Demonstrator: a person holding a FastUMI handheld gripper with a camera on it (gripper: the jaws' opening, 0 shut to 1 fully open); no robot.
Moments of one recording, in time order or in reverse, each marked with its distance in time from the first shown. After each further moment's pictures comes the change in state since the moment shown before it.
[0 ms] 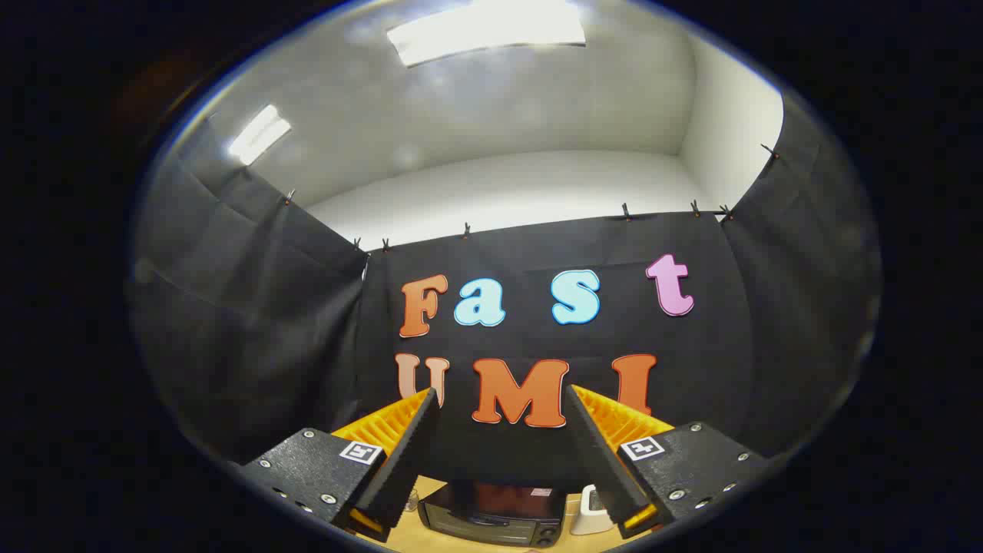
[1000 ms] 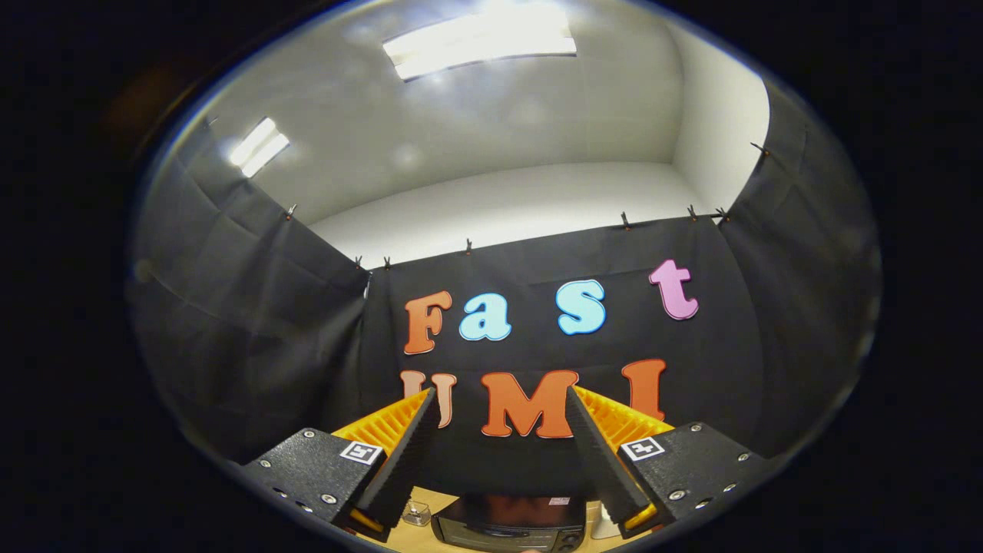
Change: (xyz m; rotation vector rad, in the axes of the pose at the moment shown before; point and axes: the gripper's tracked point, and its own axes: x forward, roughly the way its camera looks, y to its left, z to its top) arm 0.011 0.011 -0.036 0.060 -0.049 -0.051
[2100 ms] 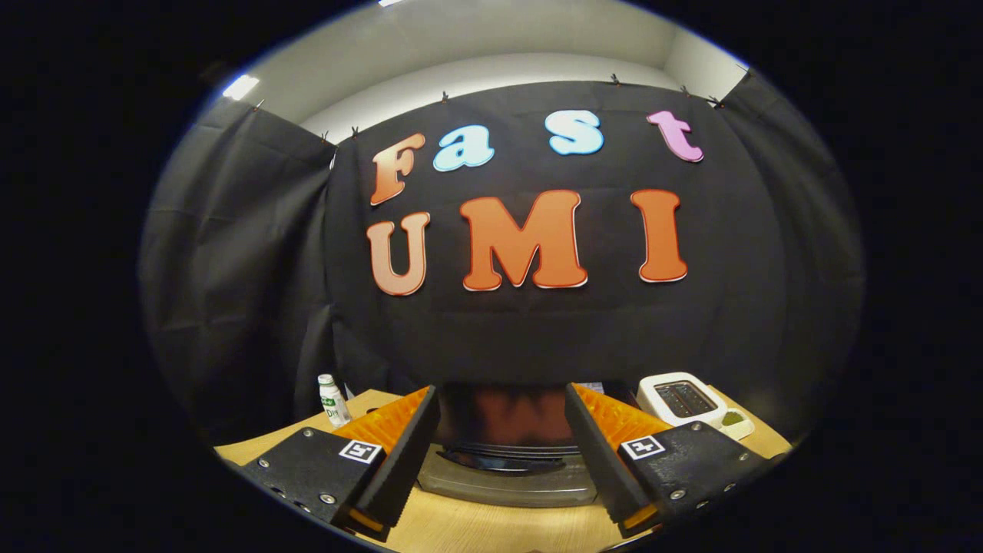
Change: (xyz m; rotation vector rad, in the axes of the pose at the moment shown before) arm 0.051 0.010 -0.370 -0.002 0.478 -0.032
